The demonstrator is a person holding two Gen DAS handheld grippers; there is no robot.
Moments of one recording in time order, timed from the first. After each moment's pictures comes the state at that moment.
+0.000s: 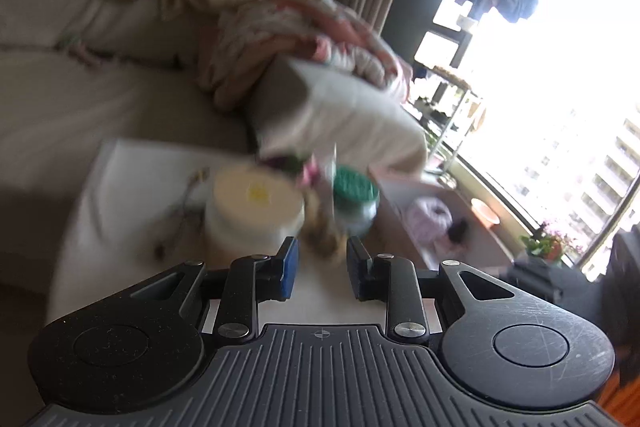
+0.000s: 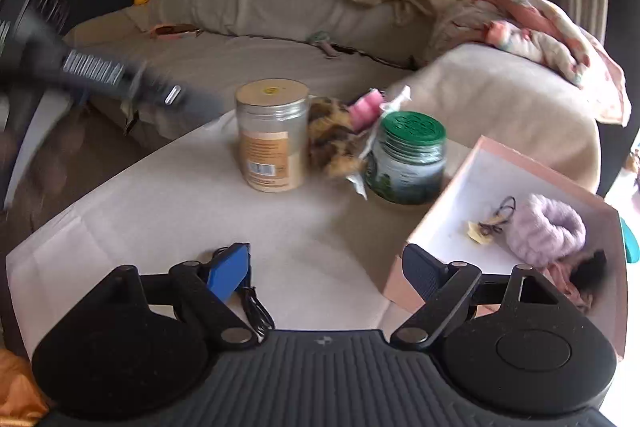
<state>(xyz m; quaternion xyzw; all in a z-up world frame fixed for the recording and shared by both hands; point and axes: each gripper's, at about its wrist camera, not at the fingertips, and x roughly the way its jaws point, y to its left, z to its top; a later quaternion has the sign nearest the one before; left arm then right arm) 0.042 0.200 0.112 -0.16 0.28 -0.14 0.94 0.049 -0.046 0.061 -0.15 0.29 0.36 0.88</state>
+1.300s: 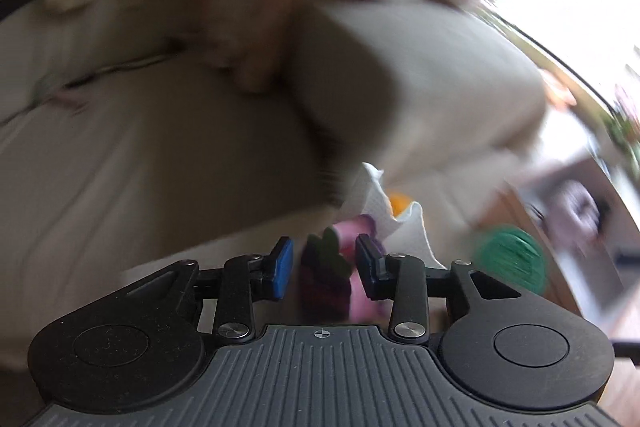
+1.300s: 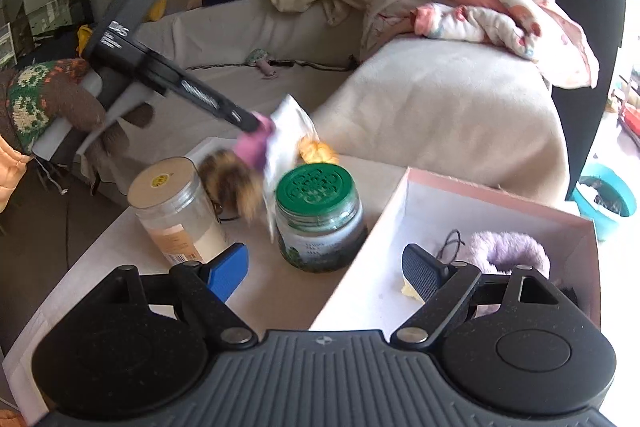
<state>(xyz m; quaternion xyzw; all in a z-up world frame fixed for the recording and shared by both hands) 0.267 0.220 0.114 0.01 0.43 -0.10 0.90 0.152 -0.069 0.089 -0.05 0.33 0.30 0.89</state>
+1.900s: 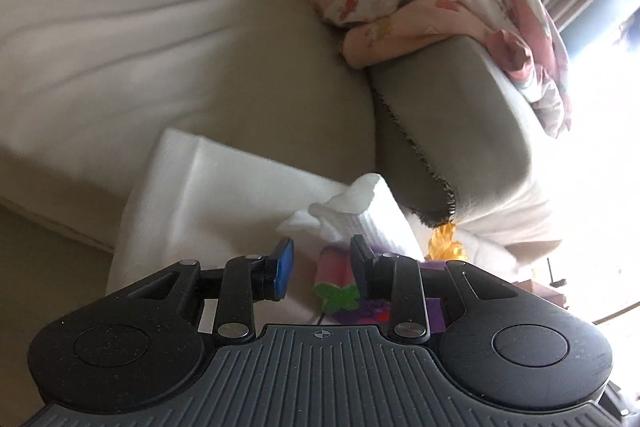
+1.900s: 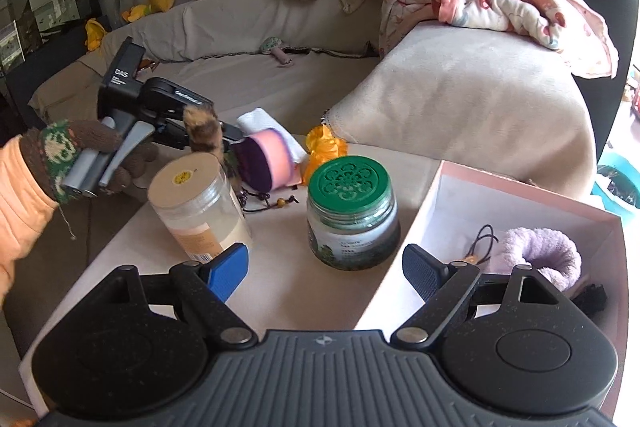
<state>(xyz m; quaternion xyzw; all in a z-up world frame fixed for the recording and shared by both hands) 0.264 0.339 0.036 -0.29 0.44 -0.07 0.85 0.156 -0.045 0.093 -0.04 0.35 0.32 0.88</state>
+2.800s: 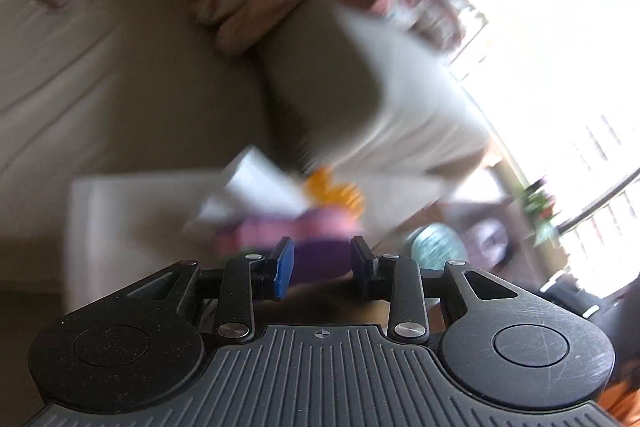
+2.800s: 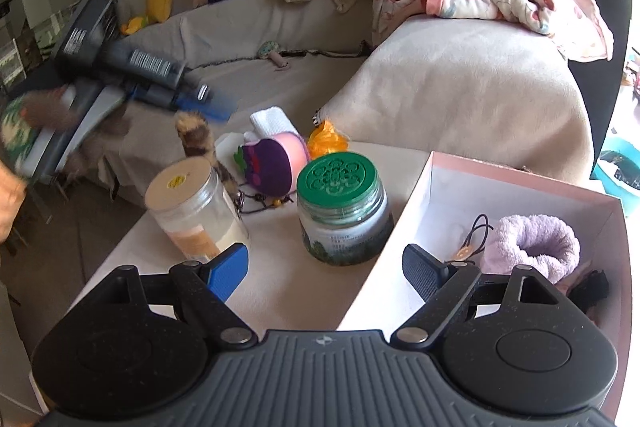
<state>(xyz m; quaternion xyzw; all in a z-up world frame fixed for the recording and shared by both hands) 0.245 0.265 0.094 -0.16 0.46 -0.18 0.85 0.161 -0.060 0.087 -0.02 0.35 0.32 0.88</state>
